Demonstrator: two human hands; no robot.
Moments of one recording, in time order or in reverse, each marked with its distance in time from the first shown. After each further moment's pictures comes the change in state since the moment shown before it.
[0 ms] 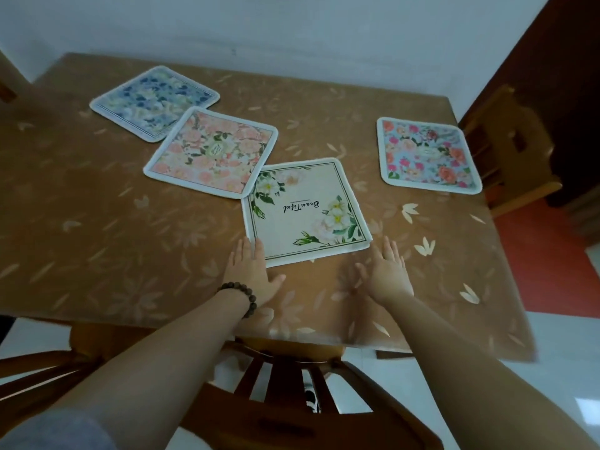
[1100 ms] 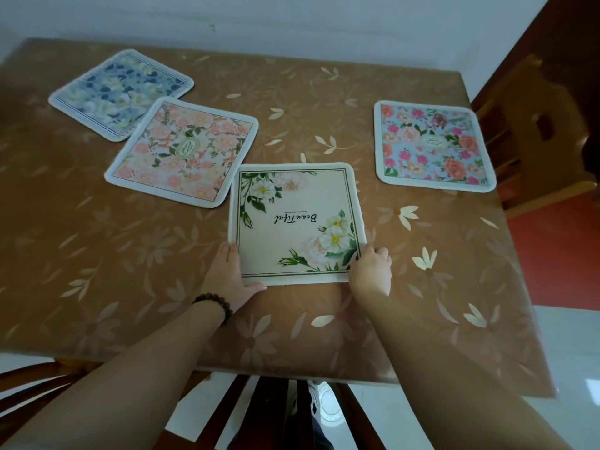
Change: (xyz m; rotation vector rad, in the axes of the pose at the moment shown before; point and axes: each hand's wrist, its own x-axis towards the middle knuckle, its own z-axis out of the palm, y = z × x) left_hand 0.058 0.008 0.019 -0.241 0.057 -0.100; right_hand 0.078 0.003 0.021 0.224 0.086 0.268
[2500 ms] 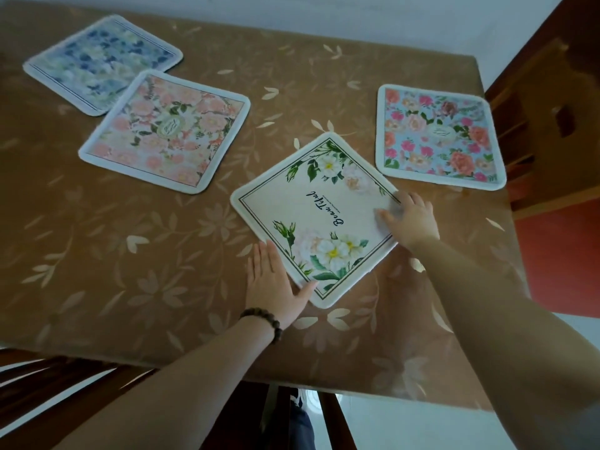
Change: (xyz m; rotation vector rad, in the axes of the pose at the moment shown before) left_hand -0.021 0.102 0.066 0.029 0.039 0.006; right_hand 0.139 0.057 -0.053 -0.123 0.000 -0.291
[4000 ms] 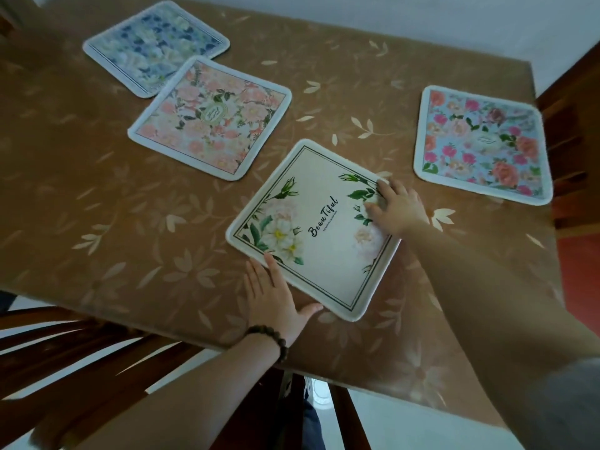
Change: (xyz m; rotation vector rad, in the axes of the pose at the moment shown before) left_hand -0.043 -0.031 -0.005 -0.012 0.020 -0.223; right_hand 0.020 -0.076 0.026 -0.231 -0.184 -0.222
